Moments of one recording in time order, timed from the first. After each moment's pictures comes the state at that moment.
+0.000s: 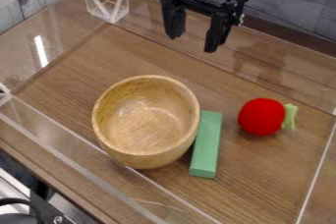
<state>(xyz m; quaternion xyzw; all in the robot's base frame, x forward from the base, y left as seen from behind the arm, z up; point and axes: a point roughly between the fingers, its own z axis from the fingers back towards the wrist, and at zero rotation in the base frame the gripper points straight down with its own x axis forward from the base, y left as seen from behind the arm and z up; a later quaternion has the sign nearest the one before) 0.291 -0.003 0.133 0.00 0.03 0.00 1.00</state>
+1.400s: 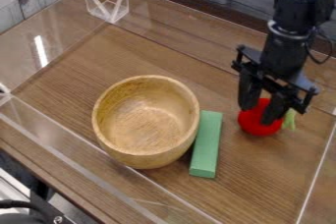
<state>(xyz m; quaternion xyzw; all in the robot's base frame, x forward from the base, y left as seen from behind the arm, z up) 0.292 -0.095 0.059 -0.01 0.06 -0.16 0.99</state>
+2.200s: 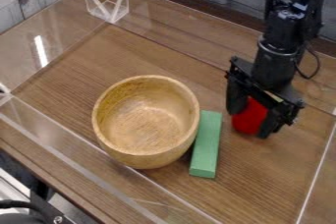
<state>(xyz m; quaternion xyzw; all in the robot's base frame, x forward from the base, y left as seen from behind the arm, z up) 0.291 -0.089 0.045 0.00 0.05 -0.17 0.98</state>
